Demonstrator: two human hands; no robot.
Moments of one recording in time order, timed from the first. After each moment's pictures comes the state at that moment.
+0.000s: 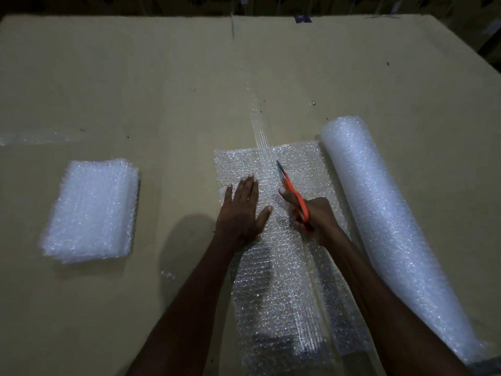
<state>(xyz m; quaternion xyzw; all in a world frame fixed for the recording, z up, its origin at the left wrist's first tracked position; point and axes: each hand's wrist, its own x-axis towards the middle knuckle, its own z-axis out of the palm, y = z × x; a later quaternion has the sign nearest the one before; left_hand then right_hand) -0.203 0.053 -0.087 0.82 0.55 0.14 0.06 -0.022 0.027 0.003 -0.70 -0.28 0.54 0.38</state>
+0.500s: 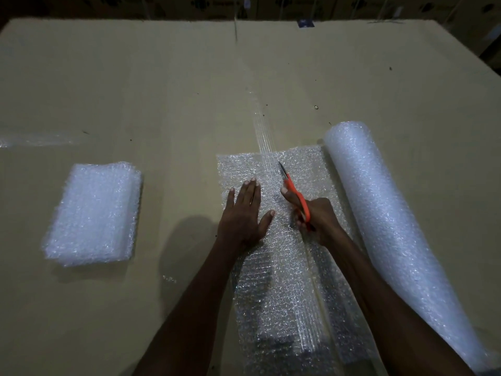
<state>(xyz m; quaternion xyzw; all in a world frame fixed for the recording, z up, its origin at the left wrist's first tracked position) -0.202 0.053 -0.086 0.82 0.55 0.14 0.05 -0.022 0.038 -0.002 -0.71 -0.28 0.53 0.37</state>
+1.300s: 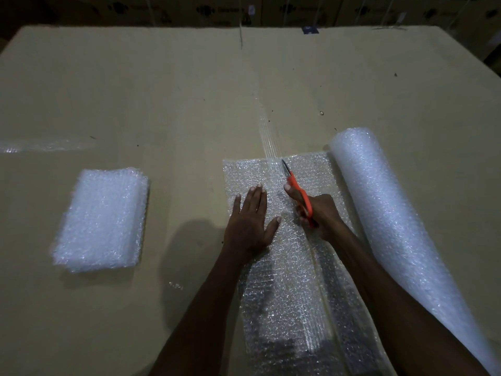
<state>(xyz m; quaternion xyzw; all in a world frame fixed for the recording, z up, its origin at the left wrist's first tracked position) -0.203 0.052 -0.086 0.82 0.55 0.16 0.06 -0.027 0.063 0.002 -0.71 -0.30 0.51 0.37</state>
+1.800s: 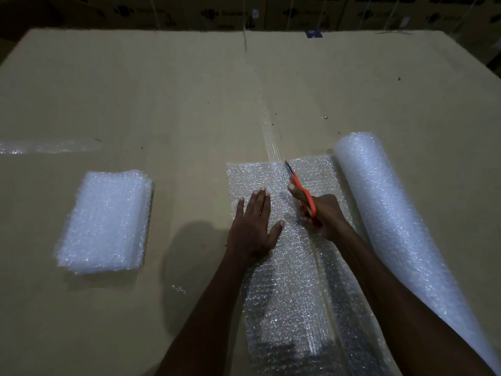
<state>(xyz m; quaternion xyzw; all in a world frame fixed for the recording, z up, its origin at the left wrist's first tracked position) -0.202 0.052 -0.085 0.82 0.55 0.16 0.08 -0.027 0.071 0.004 -0.72 -0.31 0.51 0.36</state>
